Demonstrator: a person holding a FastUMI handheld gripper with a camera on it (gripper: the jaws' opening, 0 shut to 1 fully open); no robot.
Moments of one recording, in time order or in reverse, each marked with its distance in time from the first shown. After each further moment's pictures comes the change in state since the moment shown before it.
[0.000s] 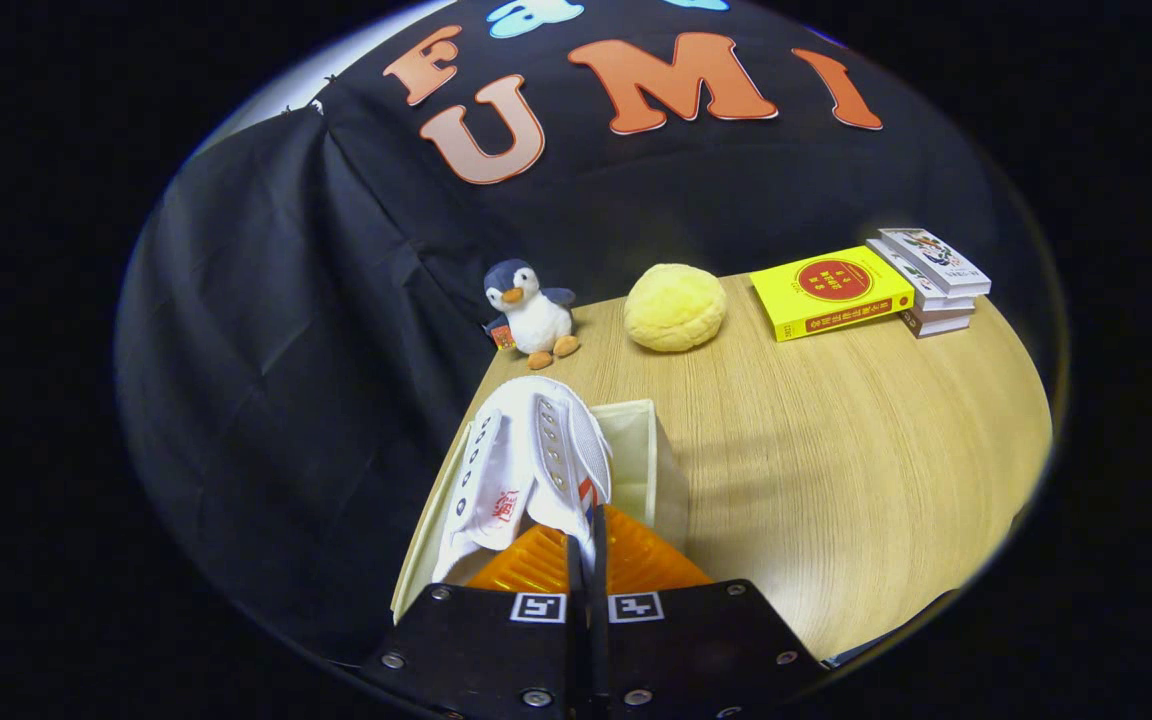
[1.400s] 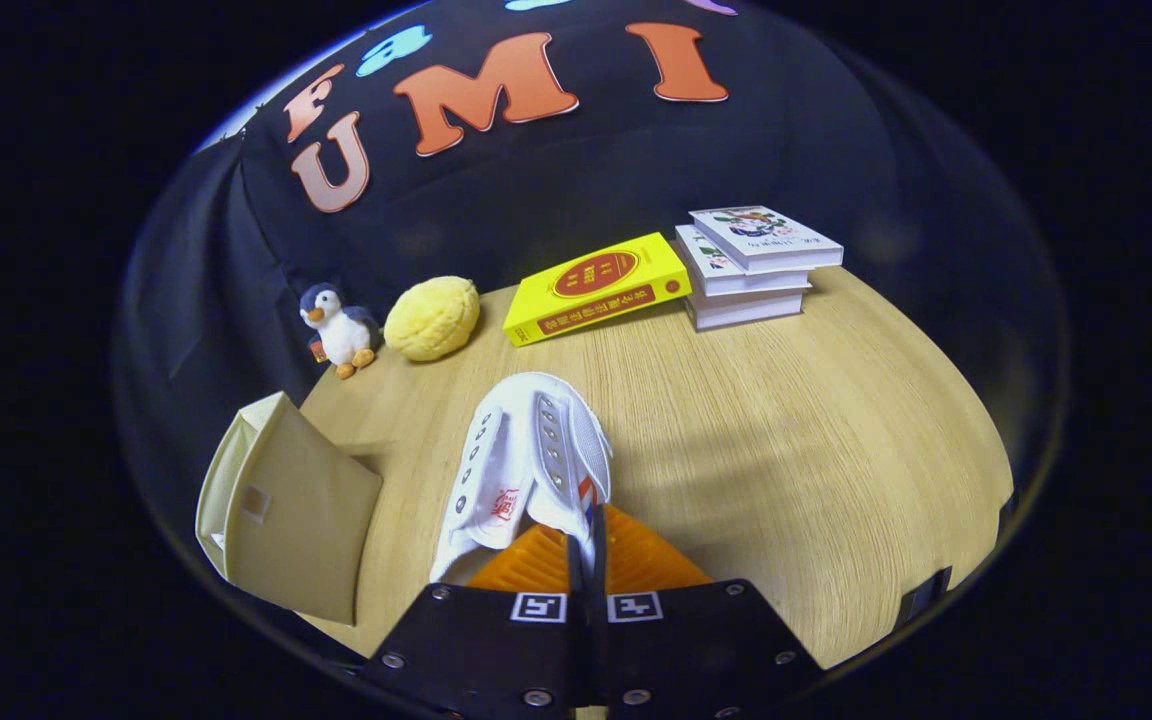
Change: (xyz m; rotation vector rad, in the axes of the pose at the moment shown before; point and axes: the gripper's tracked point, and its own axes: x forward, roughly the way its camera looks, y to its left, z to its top) arm -0.032 -0.312 0.011 0.044 -0.080 -0.197
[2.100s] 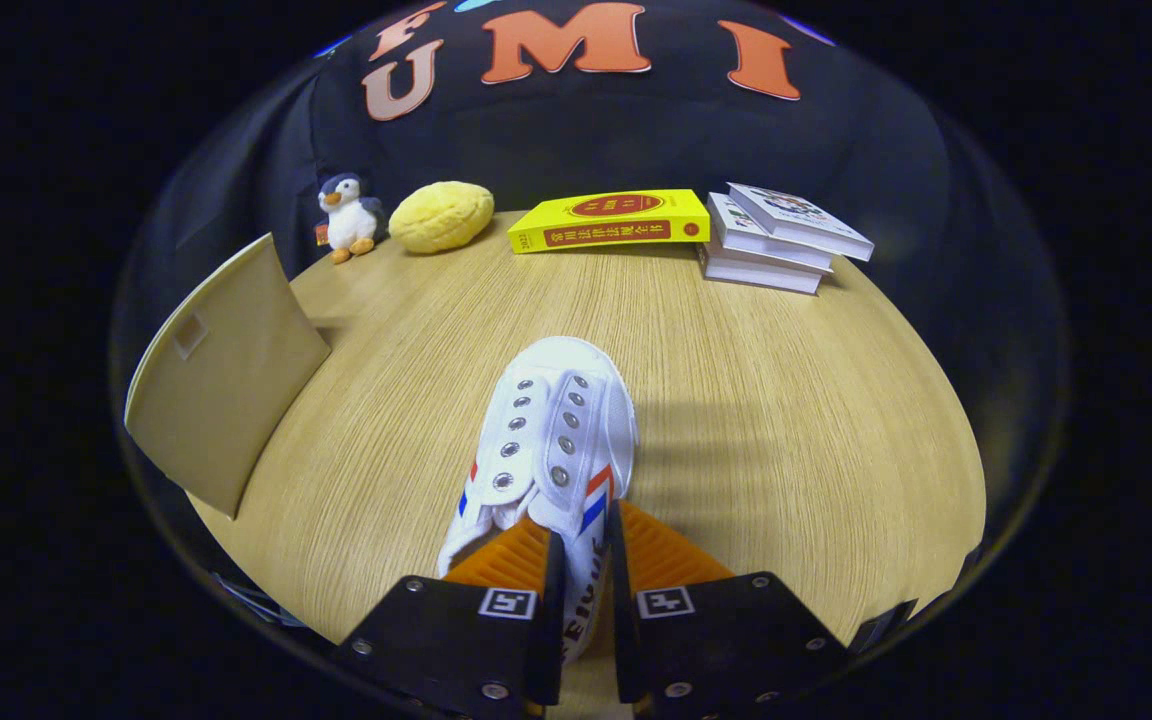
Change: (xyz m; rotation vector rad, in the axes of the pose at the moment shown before) arm 0.038 -0.066 -0.080 -0.236 0.099 -0.067
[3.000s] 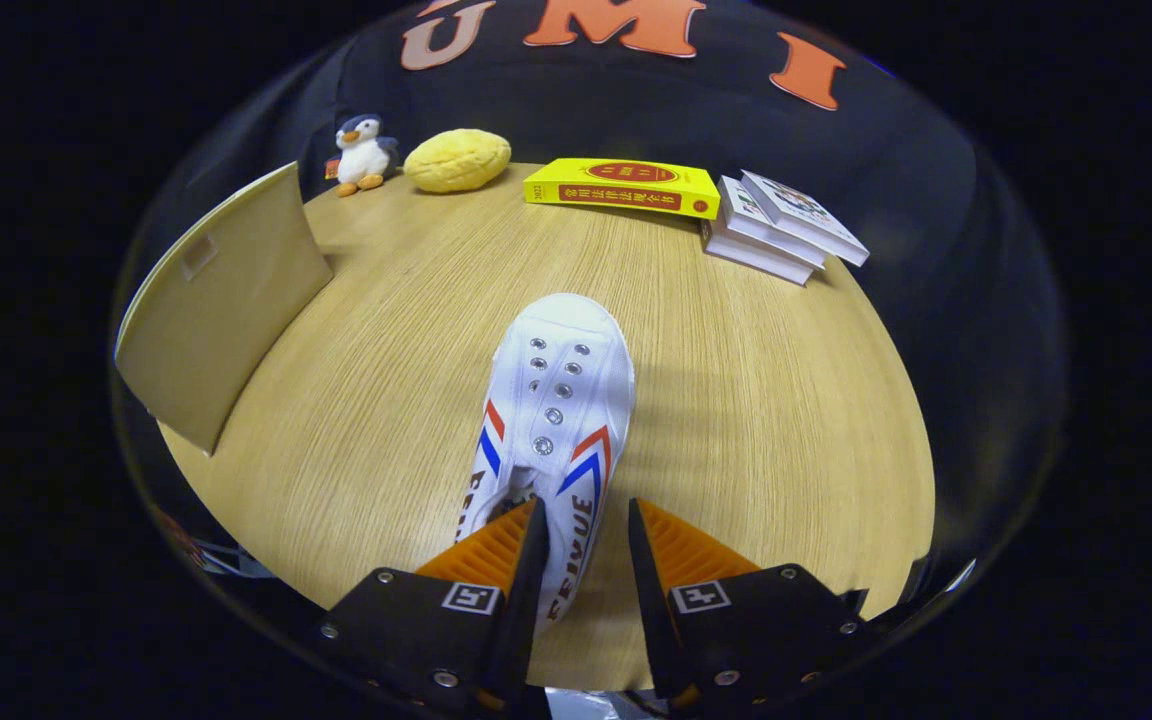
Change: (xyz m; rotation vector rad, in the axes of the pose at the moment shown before) arm -0.042 0.008 -0.030 -0.202 0.147 -0.056
